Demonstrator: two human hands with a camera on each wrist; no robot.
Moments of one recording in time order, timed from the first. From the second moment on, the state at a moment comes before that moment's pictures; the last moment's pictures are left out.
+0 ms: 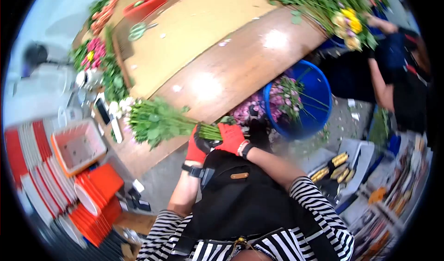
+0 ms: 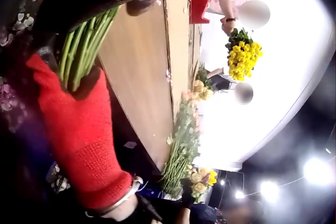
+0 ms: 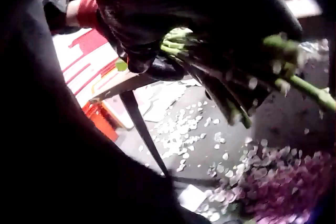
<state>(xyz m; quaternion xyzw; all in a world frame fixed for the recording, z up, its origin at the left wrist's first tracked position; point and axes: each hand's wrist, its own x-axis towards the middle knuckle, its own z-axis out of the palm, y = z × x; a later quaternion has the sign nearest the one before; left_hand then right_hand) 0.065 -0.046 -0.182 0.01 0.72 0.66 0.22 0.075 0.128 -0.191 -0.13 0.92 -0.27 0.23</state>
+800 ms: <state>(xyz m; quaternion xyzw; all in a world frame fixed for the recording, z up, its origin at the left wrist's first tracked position) 0.177 0.185 -0.121 0.41 0.70 0.53 0.25 0.364 0.309 -0.054 0.35 0.87 -0.34 -0.04</state>
